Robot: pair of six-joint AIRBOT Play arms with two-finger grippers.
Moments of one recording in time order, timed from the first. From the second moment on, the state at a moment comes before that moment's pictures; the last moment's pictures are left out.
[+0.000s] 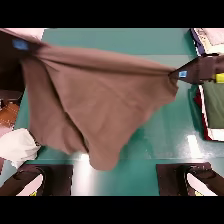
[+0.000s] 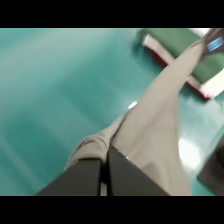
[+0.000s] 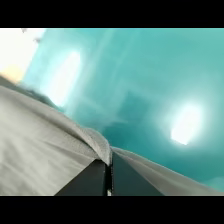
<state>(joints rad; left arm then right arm) -0.07 -0.95 1.67 0.78 -1.42 -1.23 0.07 -0.97 1.50 -0.87 1.51 1.59</state>
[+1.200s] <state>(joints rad) 0.07 -1.40 1.39 0.88 -1.36 -1.22 -0.21 -1.40 1.50 -0.91 1.25 1.54</state>
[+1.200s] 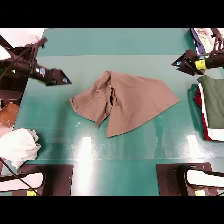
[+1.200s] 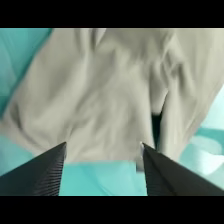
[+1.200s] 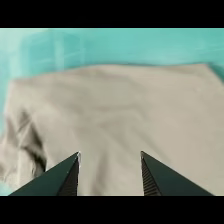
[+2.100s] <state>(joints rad) 0.00 -1.38 0.80 0.73 -0.89 -1.21 -0.03 -1.28 1.50 -0.89 1.35 1.47</state>
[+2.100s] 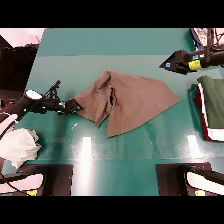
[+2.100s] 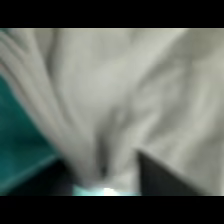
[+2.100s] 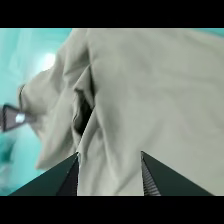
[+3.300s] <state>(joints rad) -0.02 -1.25 1.18 0.86 -1.05 -1.20 0.75 -1.08 0.54 -0.60 0.63 1.77</state>
